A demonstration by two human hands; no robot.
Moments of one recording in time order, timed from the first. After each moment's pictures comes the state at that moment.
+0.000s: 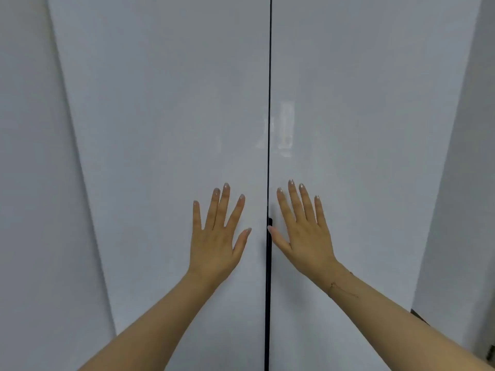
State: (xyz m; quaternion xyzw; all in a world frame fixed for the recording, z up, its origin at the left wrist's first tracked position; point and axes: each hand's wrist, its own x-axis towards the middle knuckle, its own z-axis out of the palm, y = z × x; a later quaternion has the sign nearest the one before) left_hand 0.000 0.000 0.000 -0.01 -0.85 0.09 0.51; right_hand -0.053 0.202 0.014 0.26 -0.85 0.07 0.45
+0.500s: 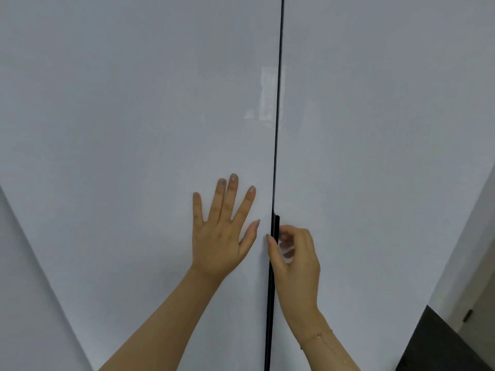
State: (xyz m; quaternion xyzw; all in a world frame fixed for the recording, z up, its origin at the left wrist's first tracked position) left_hand -0.097 -0.012 -0.027 -0.07 -0.80 0.09 0.59; right_hand -0.068 0.141 -0.052 0.16 -0.74 0.55 0.36
